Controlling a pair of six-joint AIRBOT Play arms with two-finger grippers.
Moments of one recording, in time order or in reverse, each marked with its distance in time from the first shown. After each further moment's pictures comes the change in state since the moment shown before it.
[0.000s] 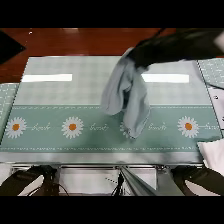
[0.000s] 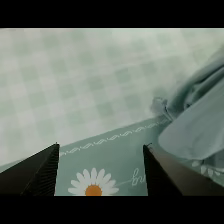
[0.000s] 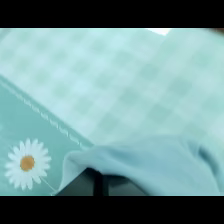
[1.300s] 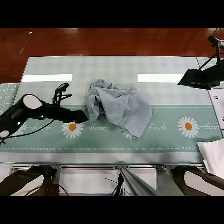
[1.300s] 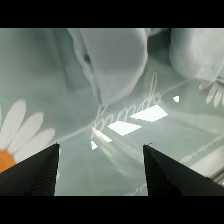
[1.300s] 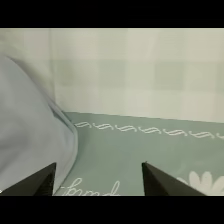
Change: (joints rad) left arm 0.000 -0.163 -1.086 -0.503 0.573 0.299; right arm -0.679 0.016 -0.224 -0.048 0.333 -0.041
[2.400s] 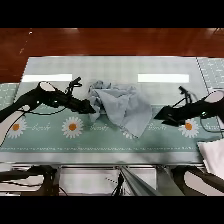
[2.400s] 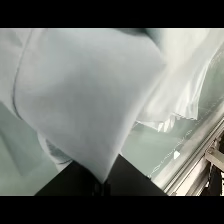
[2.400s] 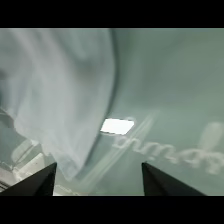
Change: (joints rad) left arm 0.007 -0.357 0.244 -0.231 -0.127 0.174; right arm 0.048 0.047 -0.658 0.328 -0.187 -0.077
